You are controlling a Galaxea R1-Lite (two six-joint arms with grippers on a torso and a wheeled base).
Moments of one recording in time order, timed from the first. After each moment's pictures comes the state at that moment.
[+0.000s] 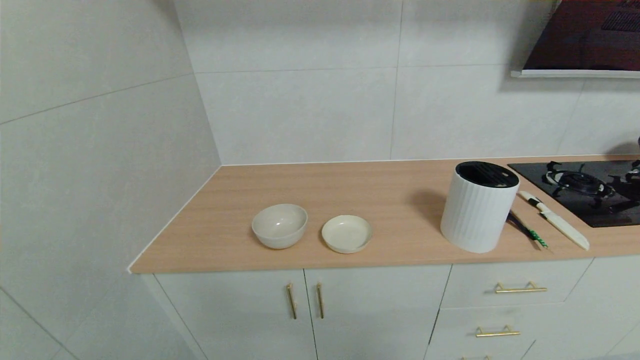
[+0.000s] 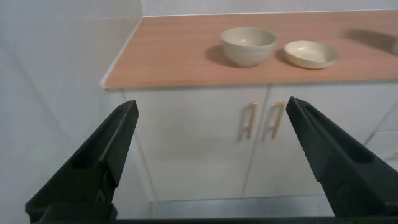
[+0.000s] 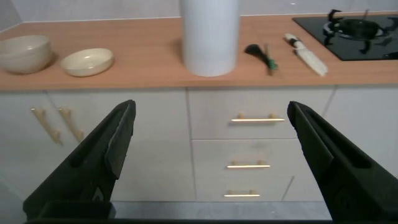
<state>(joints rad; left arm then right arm) 0.00 0.00 0.00 0.00 -0.01 0.00 -0.01 0.00 0.00 0.00 0.04 0.01</state>
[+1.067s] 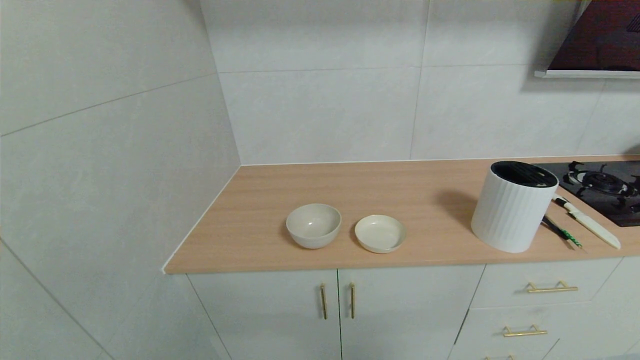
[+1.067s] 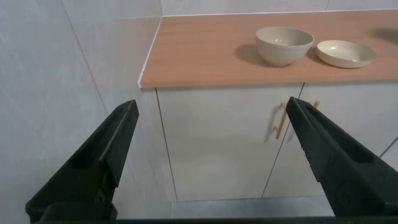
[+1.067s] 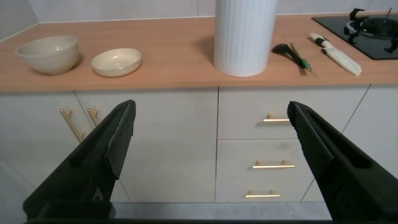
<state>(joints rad) 0.00 0.00 0.00 0.00 -0.01 0.00 -0.01 0.00 0.00 0.00 0.04 0.01</state>
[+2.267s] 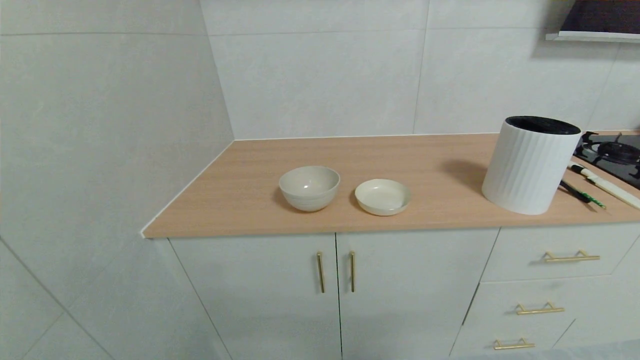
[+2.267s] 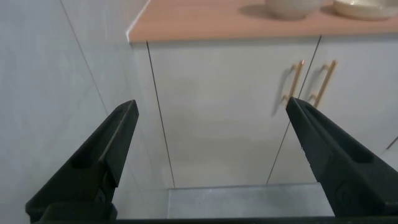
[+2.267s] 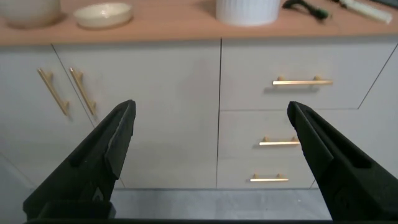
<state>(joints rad) 0.00 0.00 0.00 0.00 -0.01 0.00 -0.01 0.00 0.00 0.00 0.04 0.01</state>
